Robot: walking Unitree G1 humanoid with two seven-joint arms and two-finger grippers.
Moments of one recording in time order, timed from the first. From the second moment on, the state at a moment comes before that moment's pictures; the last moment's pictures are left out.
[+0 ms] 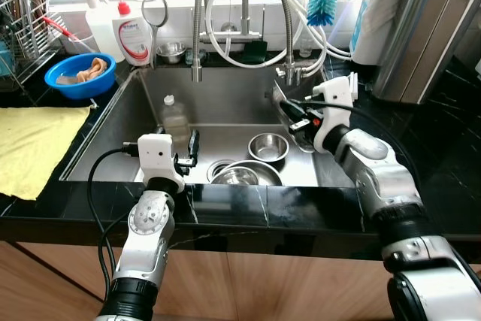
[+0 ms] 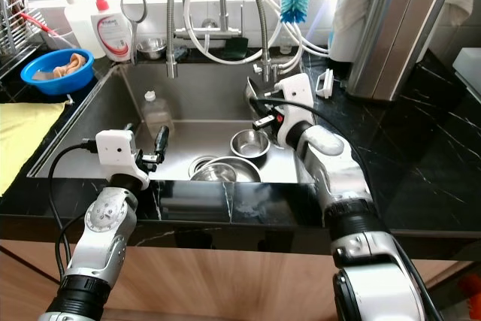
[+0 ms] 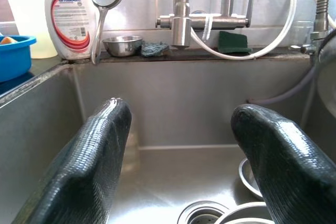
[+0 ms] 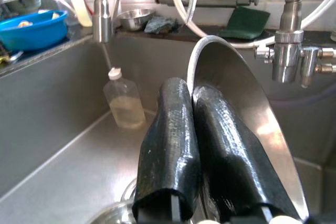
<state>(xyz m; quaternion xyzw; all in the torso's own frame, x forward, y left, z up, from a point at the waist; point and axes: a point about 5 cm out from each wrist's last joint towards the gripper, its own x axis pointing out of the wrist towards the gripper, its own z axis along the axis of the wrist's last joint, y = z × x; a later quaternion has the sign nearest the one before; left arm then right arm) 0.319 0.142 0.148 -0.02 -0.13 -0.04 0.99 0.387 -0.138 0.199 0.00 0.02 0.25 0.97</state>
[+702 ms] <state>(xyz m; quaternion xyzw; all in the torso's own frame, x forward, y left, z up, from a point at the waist) 0.319 0.142 0.149 -0.01 -0.13 -0.04 0.99 0.392 -0.145 0.170 0.02 0.04 0.23 0.97</state>
